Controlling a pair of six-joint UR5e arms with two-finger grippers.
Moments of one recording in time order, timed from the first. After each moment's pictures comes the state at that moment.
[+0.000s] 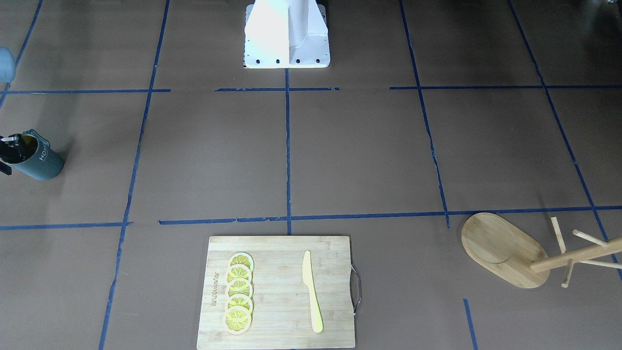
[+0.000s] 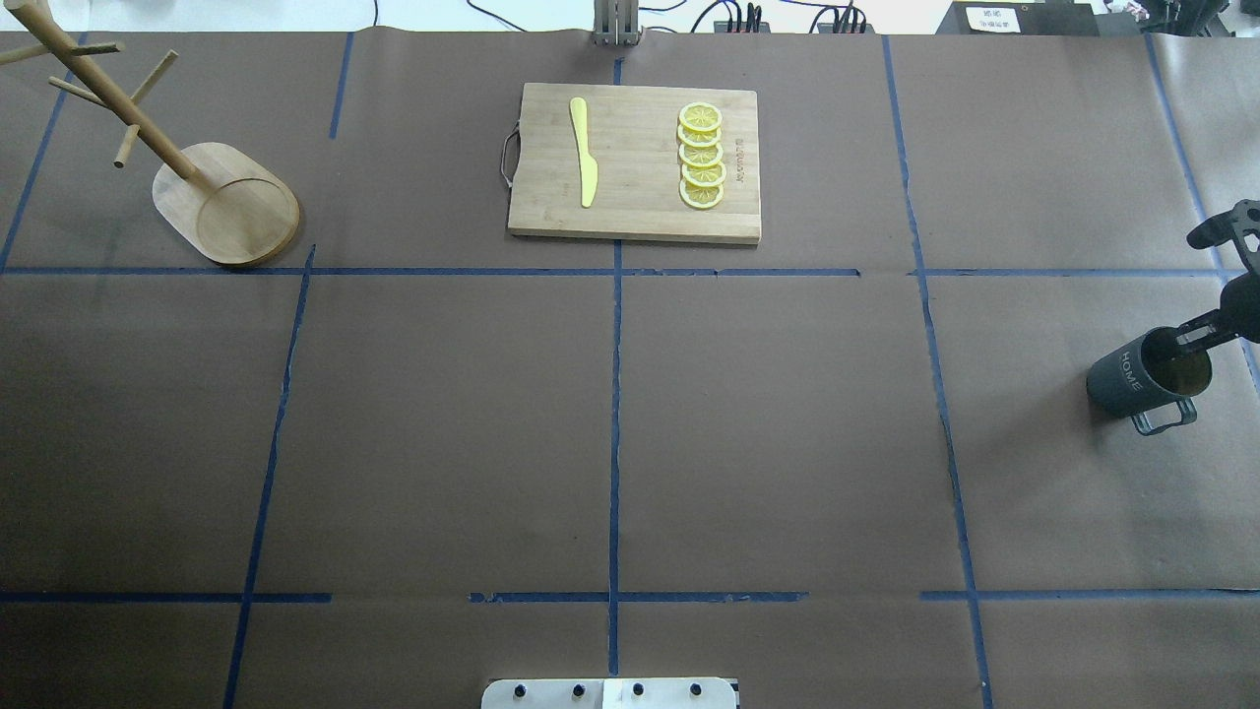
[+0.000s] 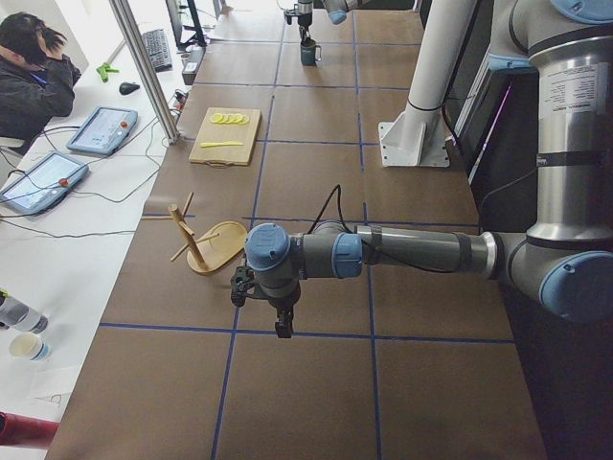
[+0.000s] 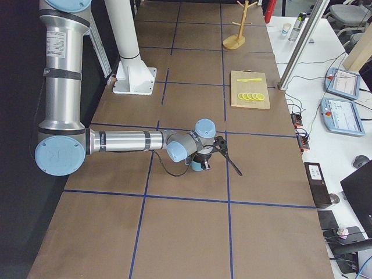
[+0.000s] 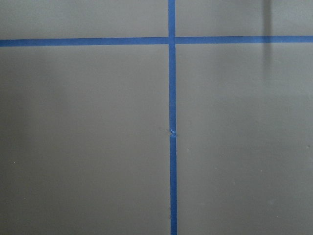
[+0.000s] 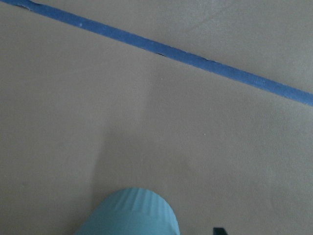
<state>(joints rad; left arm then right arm) -1.54 -1.47 -1.72 -1.46 -2.38 0.04 1.10 -1.65 1.62 -1.06 2.24 0.33</state>
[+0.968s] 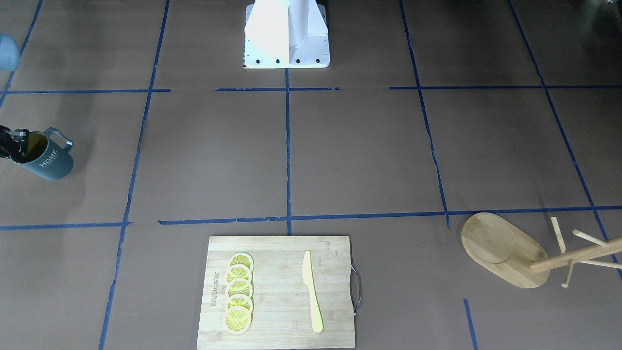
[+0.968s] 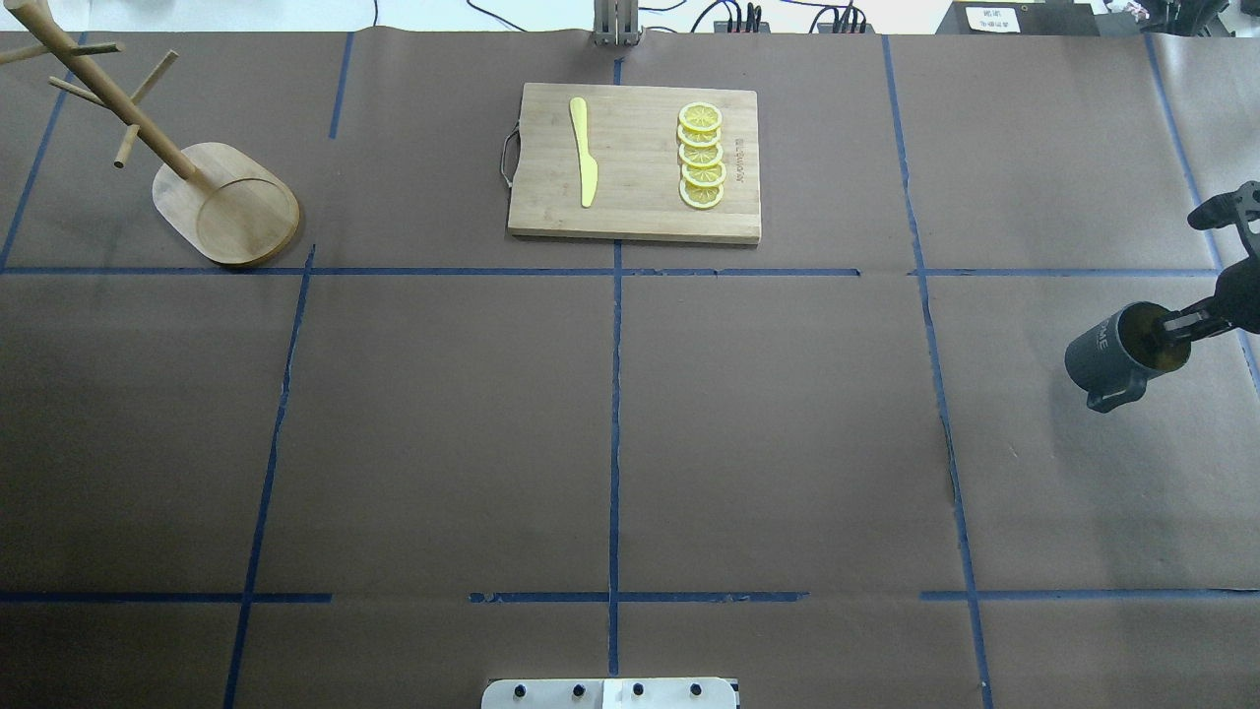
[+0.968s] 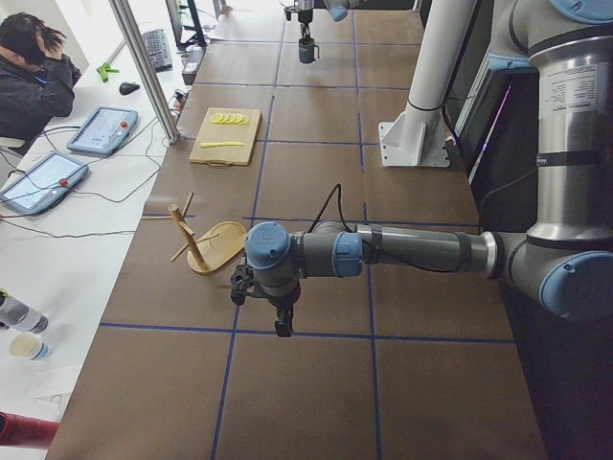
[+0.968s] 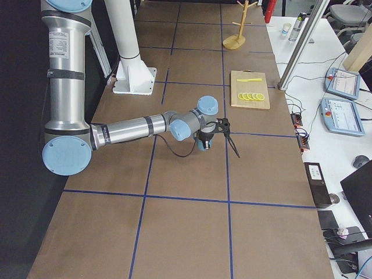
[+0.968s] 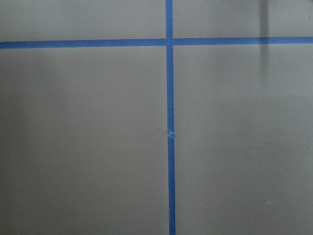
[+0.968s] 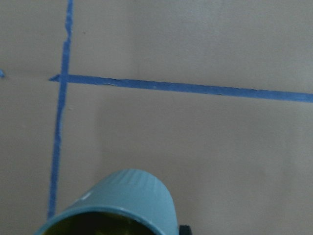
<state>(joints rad) -1.54 -1.47 -1.73 -1.46 -2.38 0.04 1.08 -1.58 1.83 -1.27 2.26 0.66</state>
